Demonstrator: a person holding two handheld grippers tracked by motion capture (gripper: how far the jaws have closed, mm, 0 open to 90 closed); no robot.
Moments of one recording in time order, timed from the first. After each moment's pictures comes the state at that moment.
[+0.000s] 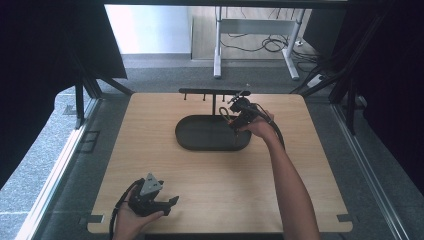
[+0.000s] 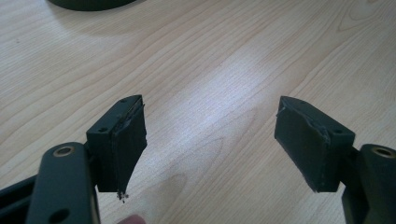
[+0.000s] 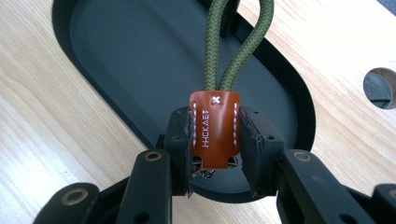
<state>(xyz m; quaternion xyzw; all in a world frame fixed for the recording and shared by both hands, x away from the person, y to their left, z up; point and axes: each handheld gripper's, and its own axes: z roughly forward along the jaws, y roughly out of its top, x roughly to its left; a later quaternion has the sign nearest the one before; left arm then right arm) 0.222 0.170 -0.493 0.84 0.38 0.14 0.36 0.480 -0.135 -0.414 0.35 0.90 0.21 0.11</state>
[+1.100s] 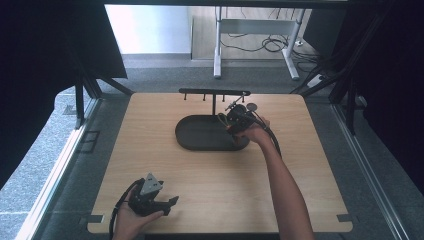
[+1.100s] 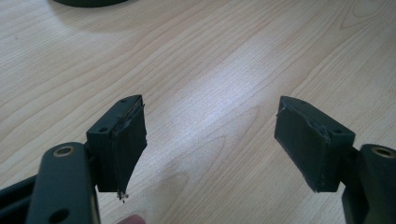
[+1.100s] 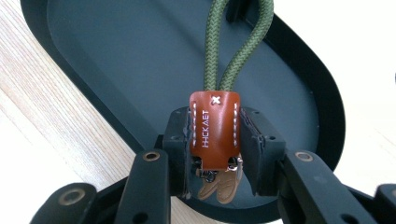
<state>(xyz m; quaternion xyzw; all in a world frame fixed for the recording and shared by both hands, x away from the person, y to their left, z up) 0.223 0.171 -0.495 0.84 0.38 0.14 0.36 0.483 -0.130 -0.448 0.35 0.90 0.21 0.11</state>
